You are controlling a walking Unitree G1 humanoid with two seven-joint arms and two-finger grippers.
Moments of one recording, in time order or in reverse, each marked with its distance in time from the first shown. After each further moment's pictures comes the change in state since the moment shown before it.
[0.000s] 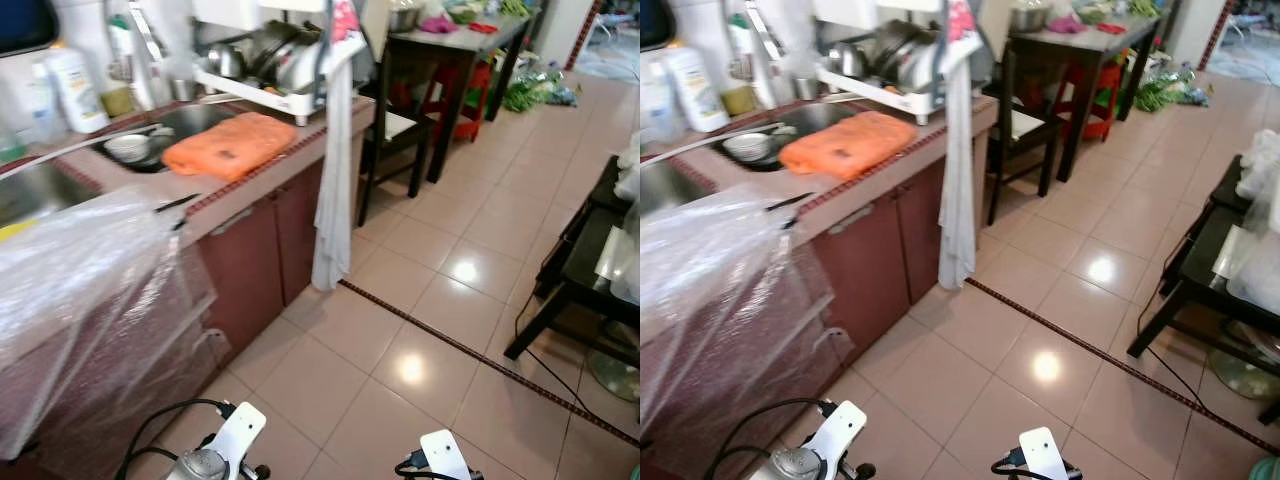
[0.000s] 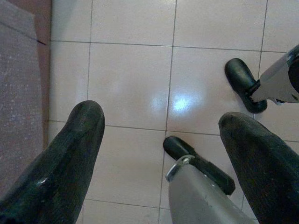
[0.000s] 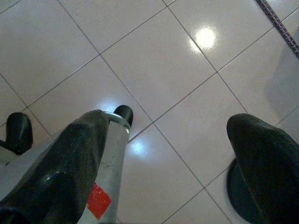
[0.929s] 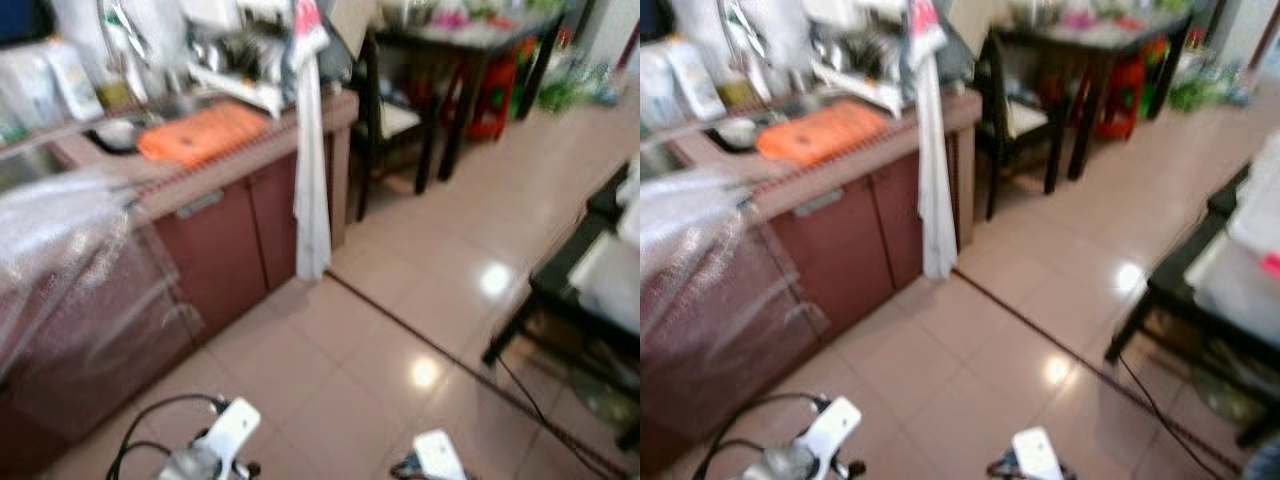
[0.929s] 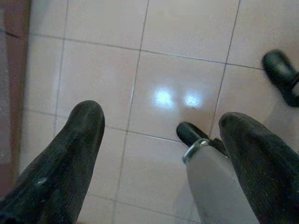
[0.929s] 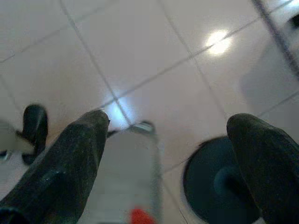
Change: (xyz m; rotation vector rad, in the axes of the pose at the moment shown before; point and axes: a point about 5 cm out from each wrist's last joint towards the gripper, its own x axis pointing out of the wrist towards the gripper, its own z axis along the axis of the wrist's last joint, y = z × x) left arm -0.001 0.007 0.000 0.027 0.012 0.021; right arm -0.001 0.009 -0.003 0.010 0.005 0.016
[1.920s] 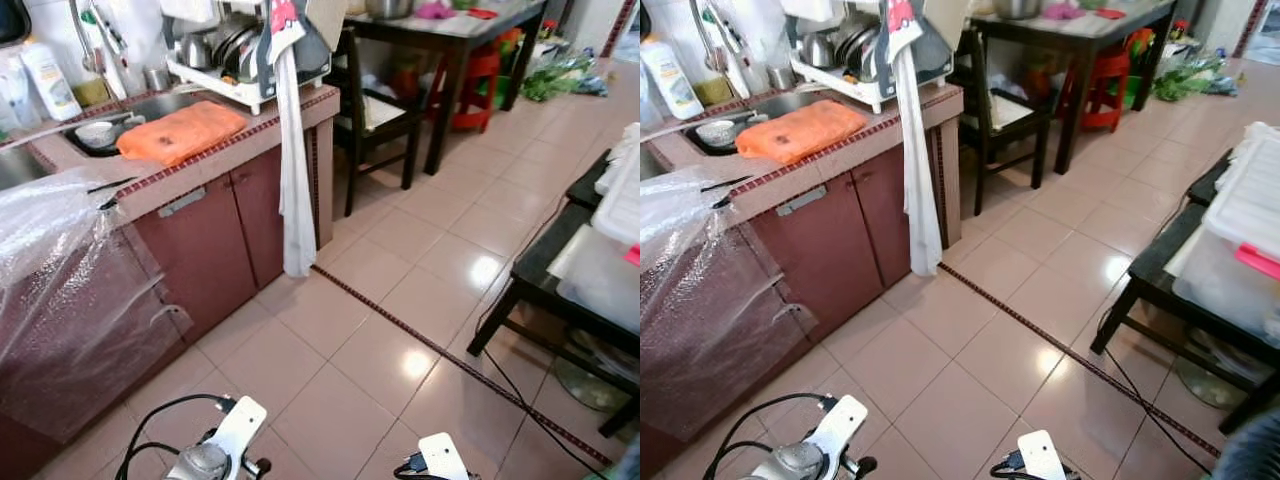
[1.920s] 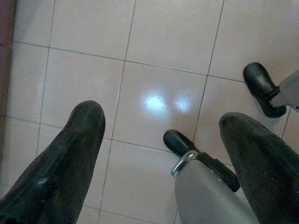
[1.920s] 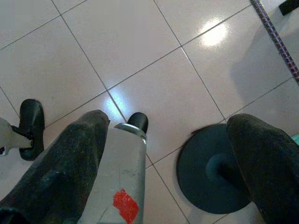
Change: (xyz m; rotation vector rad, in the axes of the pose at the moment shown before) left arm 0.002 -0.005 0.005 -0.038 -0.019 -0.013; right arm 0.000 -0.006 -0.002 -0.011 0.016 0.003
